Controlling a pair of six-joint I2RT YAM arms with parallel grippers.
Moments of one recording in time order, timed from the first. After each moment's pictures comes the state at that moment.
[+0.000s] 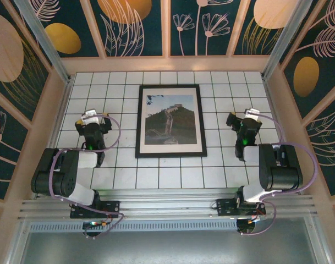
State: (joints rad) left arm -0.09 1.51 0.34 0.95 -0.40 -0.07; right arm -0.02 1.51 0.39 0.82 0.21 0.18
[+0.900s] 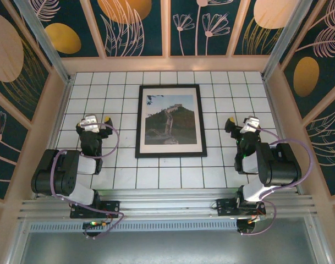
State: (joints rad) left arm -0.05 1.52 0.23 1.17 -0.21 -0.07; right arm -0.02 1.56 0.19 1.24 0.13 0.15
